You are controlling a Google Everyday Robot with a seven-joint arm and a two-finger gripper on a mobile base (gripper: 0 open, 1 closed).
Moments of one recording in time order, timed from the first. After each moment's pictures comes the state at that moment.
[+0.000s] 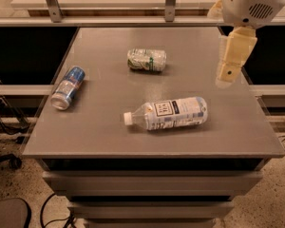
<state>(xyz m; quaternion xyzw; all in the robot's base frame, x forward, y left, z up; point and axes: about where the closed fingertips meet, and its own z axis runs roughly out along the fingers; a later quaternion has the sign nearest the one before) 0.514 -0.163 0.994 -0.67 0.72 -0.03 0.17</state>
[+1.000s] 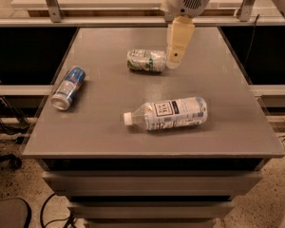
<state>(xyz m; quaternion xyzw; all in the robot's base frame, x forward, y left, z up) 0.603 -0.073 0.978 -0.71 0.68 -0.01 0.19</state>
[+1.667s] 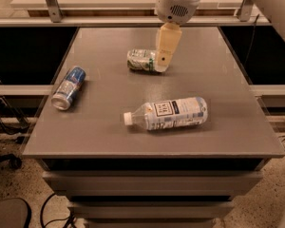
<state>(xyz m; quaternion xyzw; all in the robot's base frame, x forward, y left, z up) 0.614 -0.053 0.963 -0.69 0.70 -0.02 0.20</state>
